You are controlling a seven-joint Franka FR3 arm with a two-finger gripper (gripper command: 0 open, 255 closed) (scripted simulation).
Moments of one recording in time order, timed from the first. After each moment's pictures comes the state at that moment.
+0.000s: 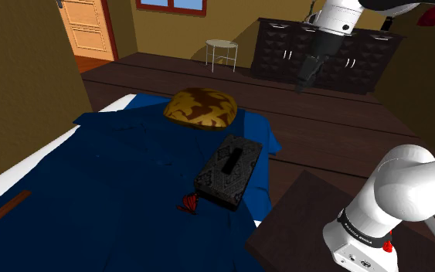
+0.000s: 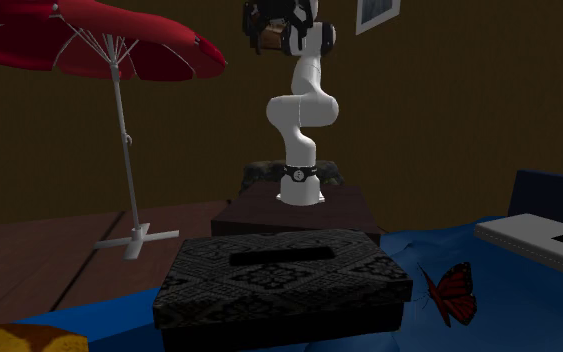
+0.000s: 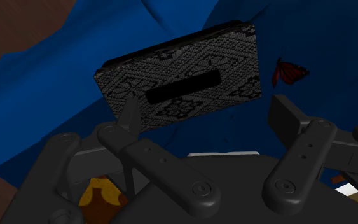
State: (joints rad) arm -0.02 -0.79 -0.06 -2.33 0.04 1.62 -0.13
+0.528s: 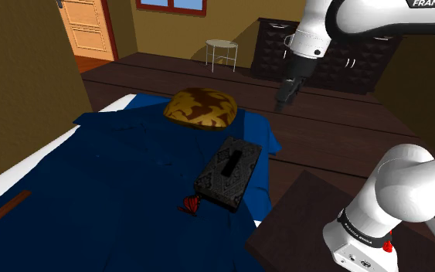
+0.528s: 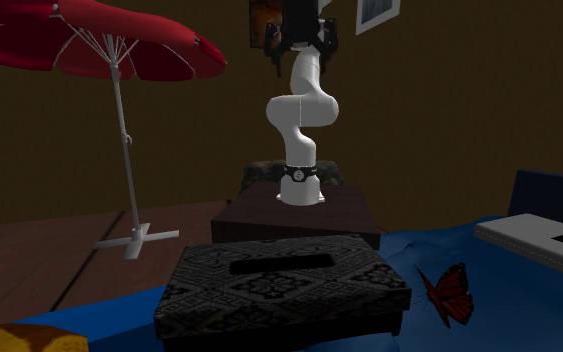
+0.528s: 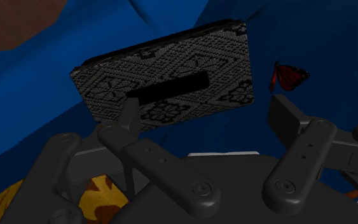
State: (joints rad) arm 0.01 -0.73 0.05 -2.43 0.07 1.77 -0.04
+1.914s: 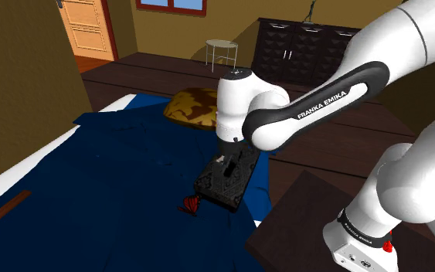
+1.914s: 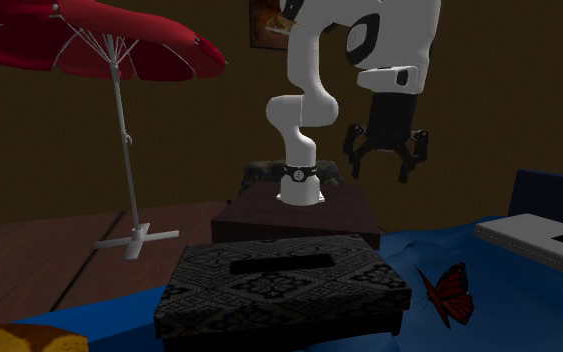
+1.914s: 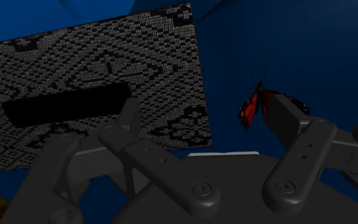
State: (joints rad) arm 0.07 -0.16 0.42 -2.47 -0.03 2.29 0.36
